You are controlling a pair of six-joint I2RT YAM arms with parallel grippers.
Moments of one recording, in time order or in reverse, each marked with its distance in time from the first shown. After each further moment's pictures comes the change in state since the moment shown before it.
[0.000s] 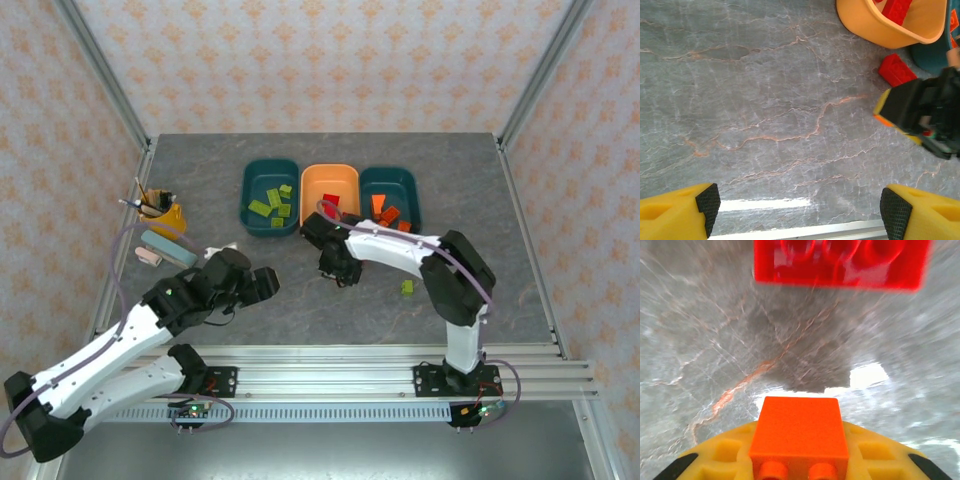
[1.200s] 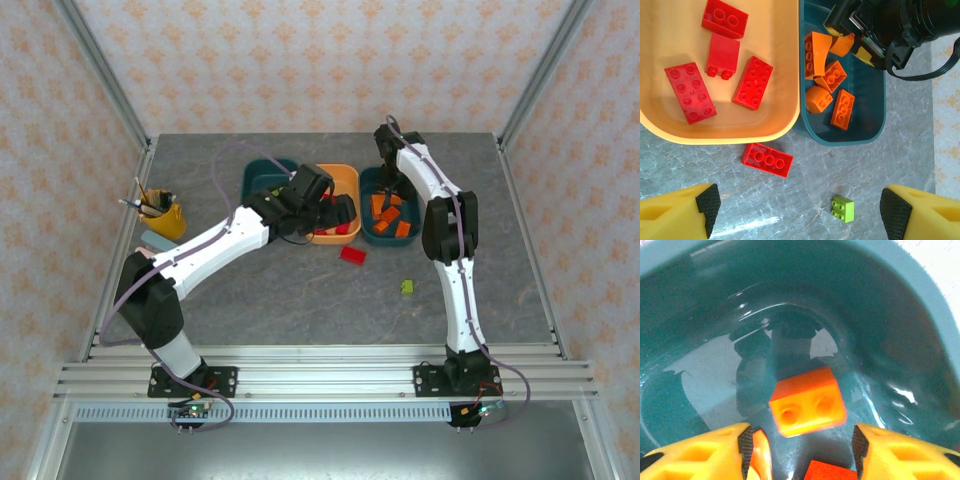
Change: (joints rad) left arm 0.034 0.825 0.691 0.231 0.126 0.113; right arm -0.580 0.576 0.887 -0.242 0.089 -0.450
